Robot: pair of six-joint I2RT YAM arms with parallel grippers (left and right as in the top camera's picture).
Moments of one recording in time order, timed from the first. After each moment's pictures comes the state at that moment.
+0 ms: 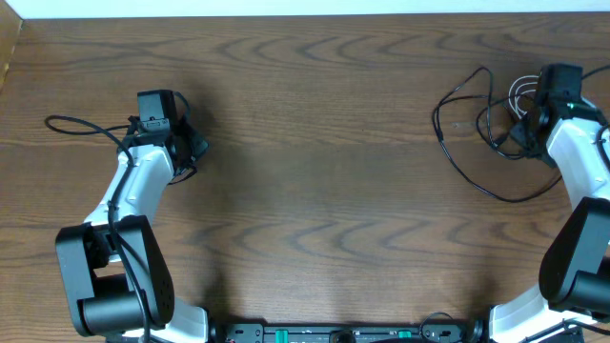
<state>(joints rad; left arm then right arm) 0.14 1.70 1.04 -0.48 -0.03 -0.61 -0.23 1.78 1.25 -0.66 0.35 0.58</state>
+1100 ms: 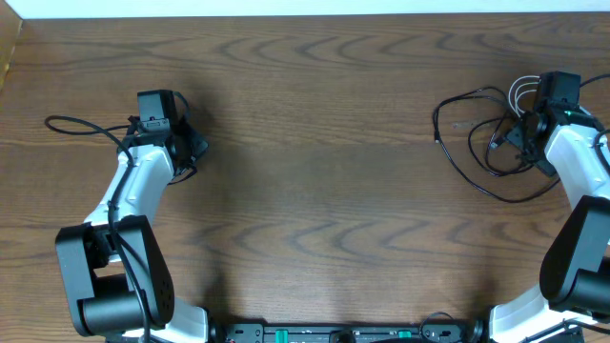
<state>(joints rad) 0.14 1.70 1.04 -0.48 -0.03 -0.61 -0.23 1.78 1.20 -0.62 0.27 0.59</state>
